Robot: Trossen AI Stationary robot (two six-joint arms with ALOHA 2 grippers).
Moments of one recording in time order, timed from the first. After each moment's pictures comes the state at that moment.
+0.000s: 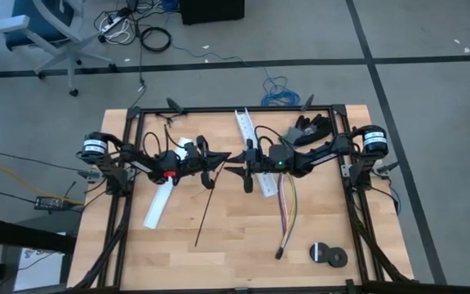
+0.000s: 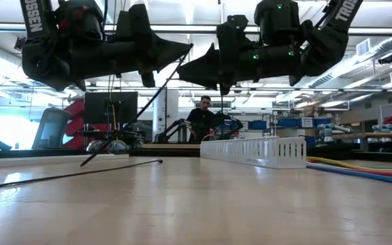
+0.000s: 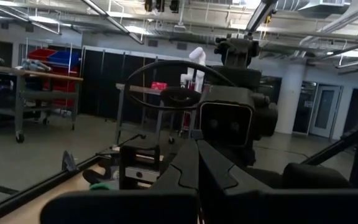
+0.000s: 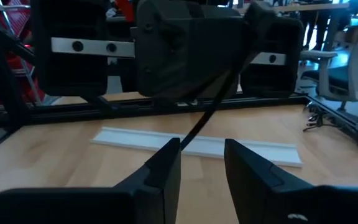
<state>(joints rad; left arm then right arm) 0.07 1.70 0.44 1.57 -0.14 -0.12 -0.07 1.80 0.76 1.03 -0.02 0.06</state>
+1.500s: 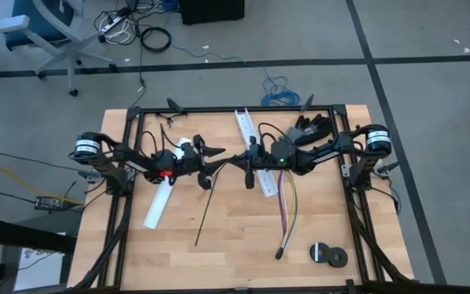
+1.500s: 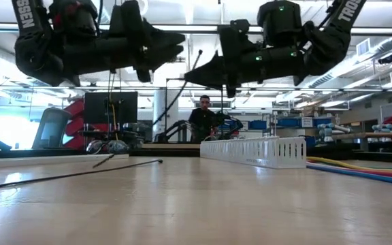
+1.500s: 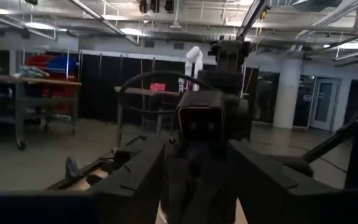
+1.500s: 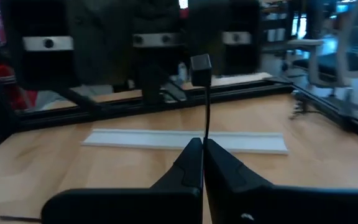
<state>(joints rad) 0.07 1.62 0.40 1.52 -0.12 -0.07 -0.09 1.75 0.72 1.00 0.02 0.11</state>
